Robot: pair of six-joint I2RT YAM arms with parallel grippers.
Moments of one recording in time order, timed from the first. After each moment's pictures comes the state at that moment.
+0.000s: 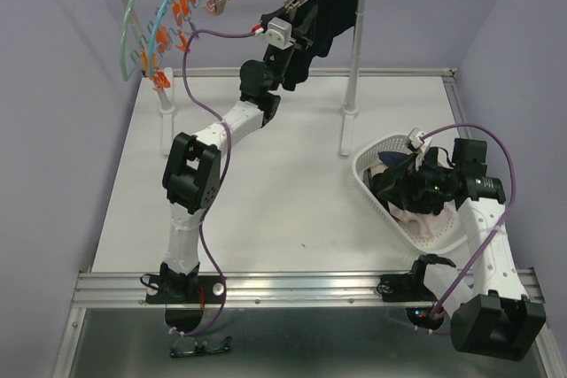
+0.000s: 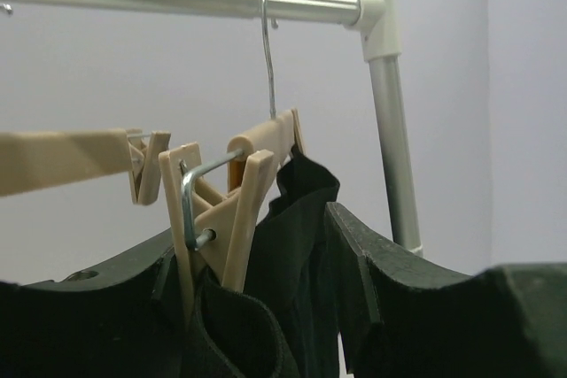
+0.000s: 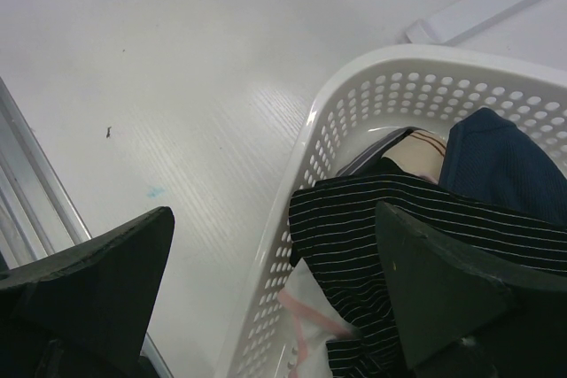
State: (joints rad) left arm -0.54 2.08 1.74 1.15 0.04 0.04; right arm -0.18 0.92 0.82 -0.80 -0.97 -0.65
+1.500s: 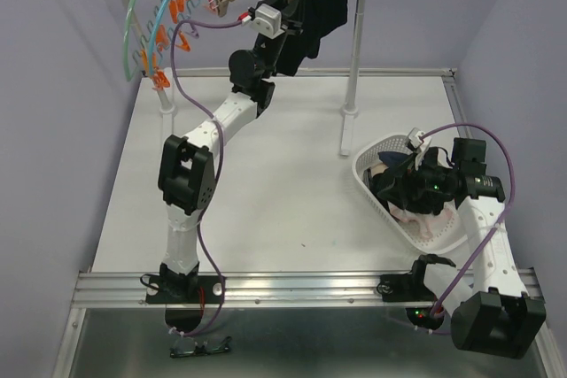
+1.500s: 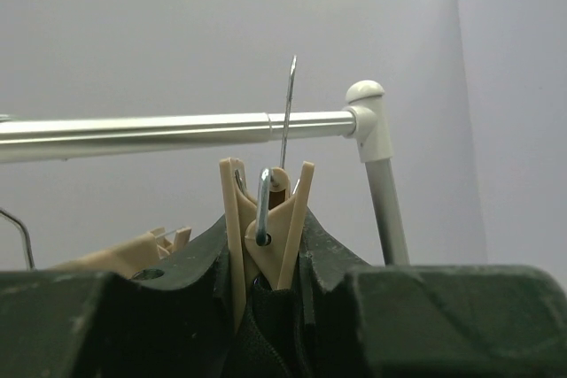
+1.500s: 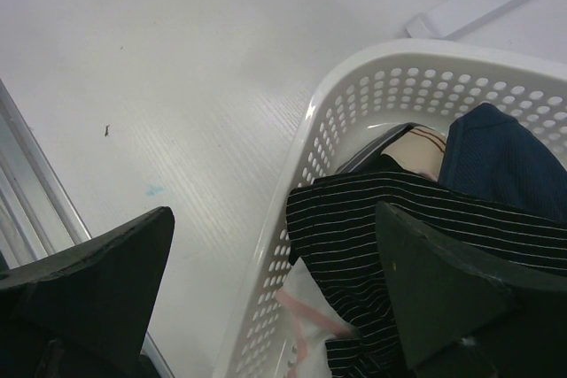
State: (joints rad) left arm -0.51 2.06 1.86 1.13 0.10 0.01; right arm -0.18 0.93 0.82 -0.80 -0.96 -0.65
